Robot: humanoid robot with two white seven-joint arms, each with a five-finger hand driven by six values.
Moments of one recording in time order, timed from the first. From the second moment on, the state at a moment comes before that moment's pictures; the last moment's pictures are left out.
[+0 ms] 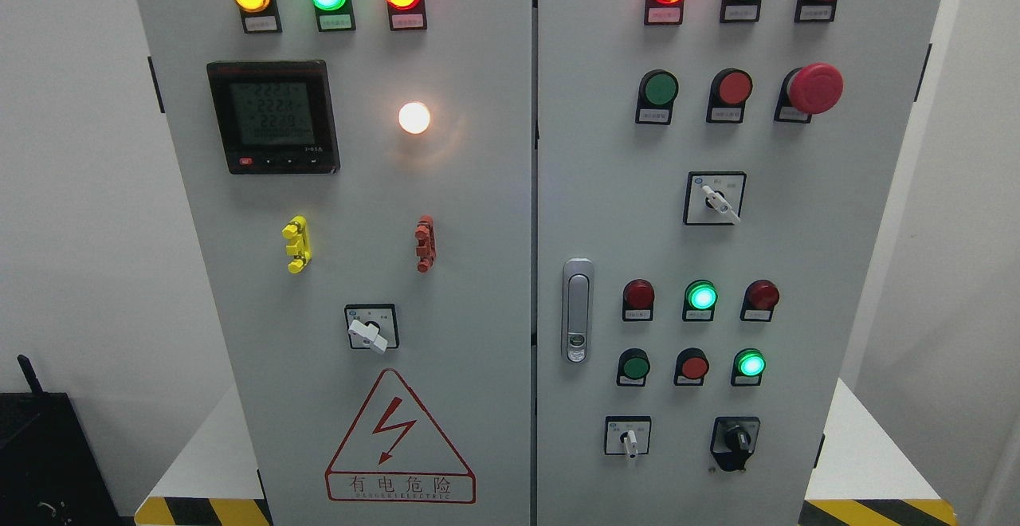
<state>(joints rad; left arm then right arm) 0.04 -0.10 0.00 -0.04 0.00 -0.05 -0.01 0.17 0.00 -0.11 0.00 0.16 -0.01 0.17</state>
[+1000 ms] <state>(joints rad) 0.04 -0.10 0.00 -0.04 0.00 -0.05 -0.01 0.36 0.04 -0.07 -0.46 0.08 -0.18 0.34</state>
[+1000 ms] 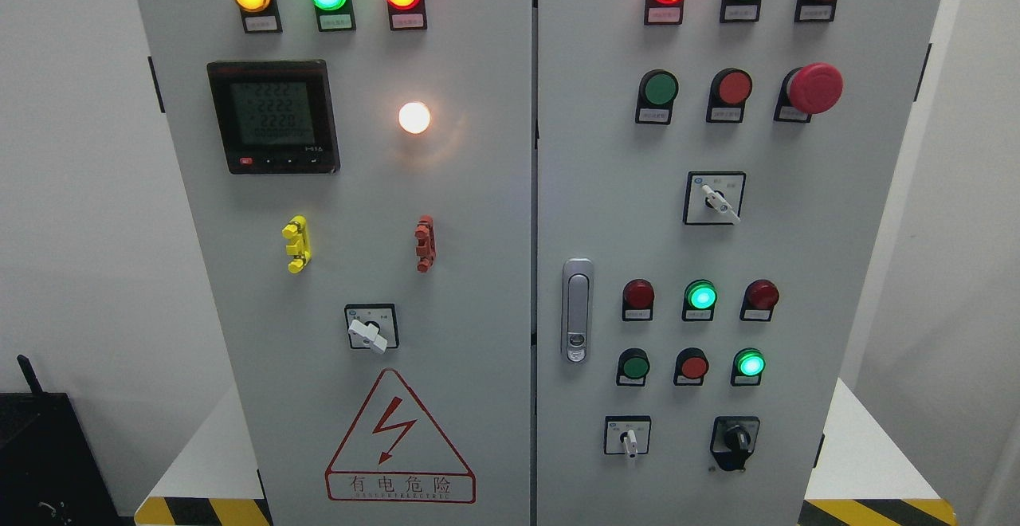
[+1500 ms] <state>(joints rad) 0.04 -0.10 0.00 -0.04 0.00 -0.05 -0.01 0.44 0.07 -0.03 -1.22 -0.02 -0.16 0.30</state>
